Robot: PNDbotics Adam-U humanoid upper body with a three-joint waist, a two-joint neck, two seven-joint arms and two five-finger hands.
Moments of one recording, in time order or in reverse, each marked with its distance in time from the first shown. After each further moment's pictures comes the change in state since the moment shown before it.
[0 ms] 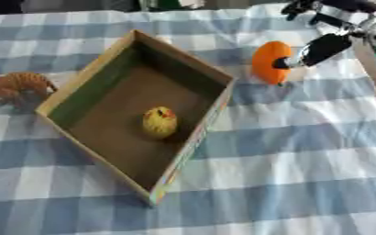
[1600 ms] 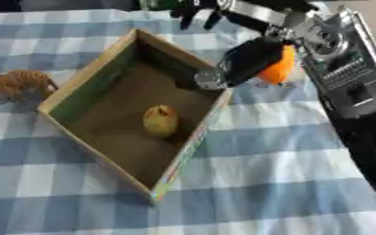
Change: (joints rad) left arm -0.002 0.000 0.000 0.000 0.000 -0.003 0.003; right arm -0.027 0.157 0.105 -0.455 -0.180 0.059 0.017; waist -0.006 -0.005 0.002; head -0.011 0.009
